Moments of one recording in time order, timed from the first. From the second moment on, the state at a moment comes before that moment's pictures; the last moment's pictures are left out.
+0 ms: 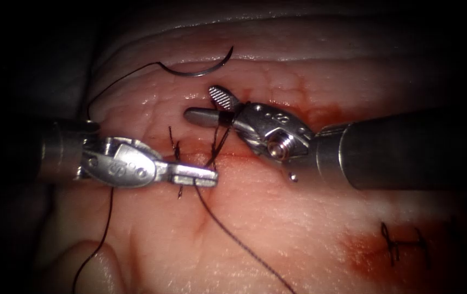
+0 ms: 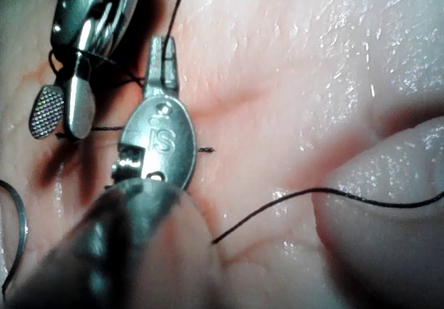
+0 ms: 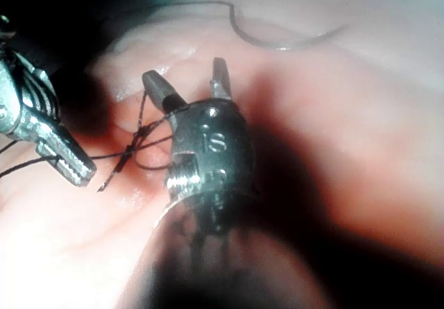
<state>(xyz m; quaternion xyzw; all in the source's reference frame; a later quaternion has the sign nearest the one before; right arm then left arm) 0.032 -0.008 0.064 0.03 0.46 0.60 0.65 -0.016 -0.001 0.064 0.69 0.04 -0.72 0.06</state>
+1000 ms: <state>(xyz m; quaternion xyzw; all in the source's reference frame) 0.032 -0.009 0.066 0.03 0.44 0.60 0.67 -0.016 -0.001 0.065 0.69 0.04 -0.72 0.05</state>
